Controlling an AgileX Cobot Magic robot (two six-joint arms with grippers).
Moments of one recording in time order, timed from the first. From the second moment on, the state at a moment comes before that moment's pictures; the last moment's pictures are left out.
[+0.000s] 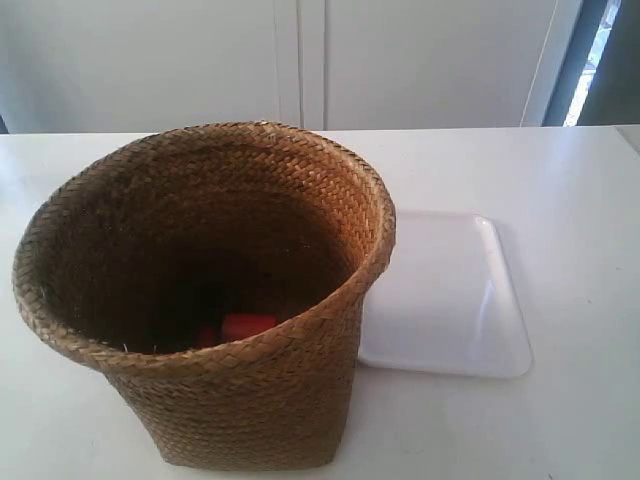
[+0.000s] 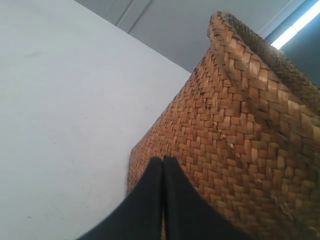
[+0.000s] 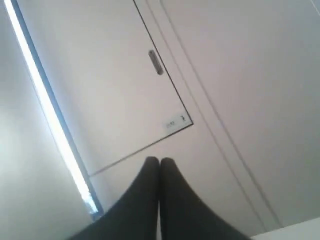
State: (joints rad) left arm 0.00 0.00 0.02 -0.96 0.35 0.27; right arm 0.14 0.01 -0.01 0.01 -0.40 0.56
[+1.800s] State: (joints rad) left arm 0.08 1.09 -1.34 -0.82 0.56 0.53; right arm 0.14 1.13 -1.32 0.49 0.14 -0.39
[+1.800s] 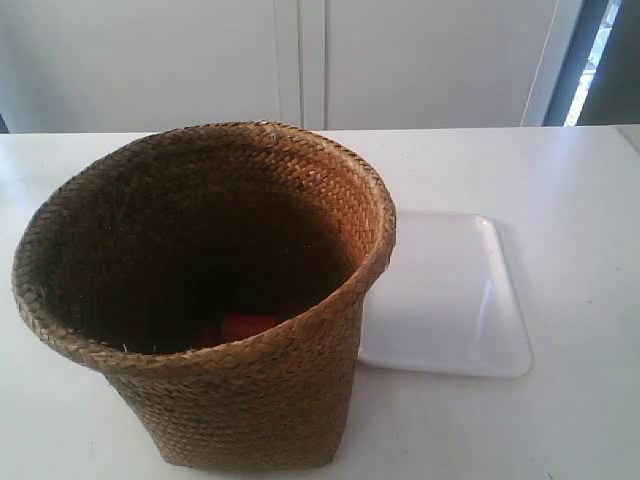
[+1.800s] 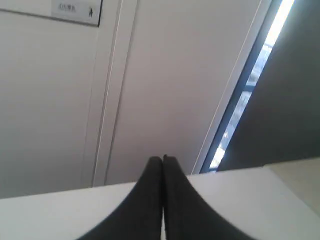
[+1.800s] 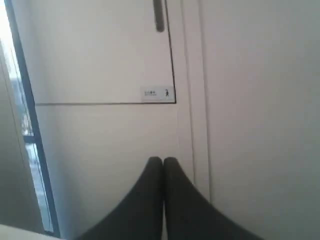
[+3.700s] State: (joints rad) left arm 0.15 1.31 -1.47 -0.46 1.32 0.40; right arm 0.09 1.46 -1.63 0.21 1.22 -0.01
